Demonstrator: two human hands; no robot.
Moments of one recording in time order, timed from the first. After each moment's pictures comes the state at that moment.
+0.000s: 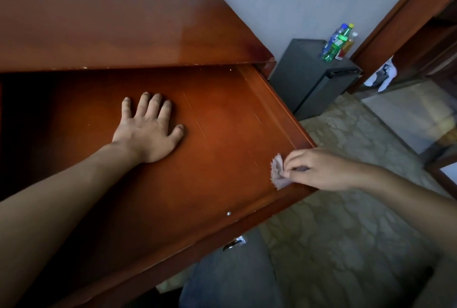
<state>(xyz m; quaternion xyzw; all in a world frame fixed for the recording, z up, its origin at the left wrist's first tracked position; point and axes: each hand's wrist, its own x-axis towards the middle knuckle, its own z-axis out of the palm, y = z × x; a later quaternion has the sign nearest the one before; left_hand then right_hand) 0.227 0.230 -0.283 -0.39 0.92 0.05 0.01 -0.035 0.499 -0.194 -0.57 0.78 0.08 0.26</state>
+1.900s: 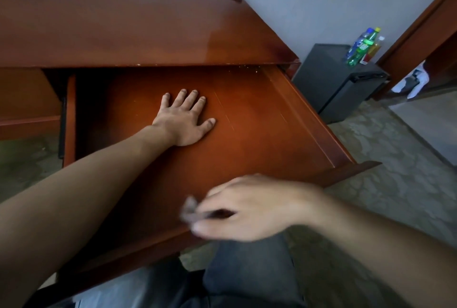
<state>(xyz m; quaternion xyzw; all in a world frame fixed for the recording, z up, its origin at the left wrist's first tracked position) 0.235 0.222 -0.280 -0.36 0.93 0.07 0.03 0.175 0.457 -0.183 -0.75 0.58 0.09 0.30</state>
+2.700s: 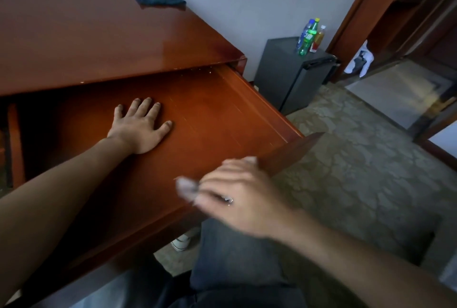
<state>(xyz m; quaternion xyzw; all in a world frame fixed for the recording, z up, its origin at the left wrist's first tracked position) 0.236 0.222 -0.278 -0.37 0.93 0.05 0.01 0.155 0.529 -0.210 -0.71 0.68 -0.19 -0.03</state>
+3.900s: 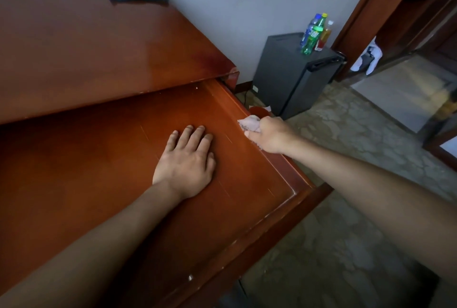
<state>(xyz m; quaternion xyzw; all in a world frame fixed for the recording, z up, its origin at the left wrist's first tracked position) 0.099 0.298 -0.288 -0.26 0.96 0.08 -0.05 -0.104 0.401 -0.222 -0.39 0.91 -0.01 0.12</state>
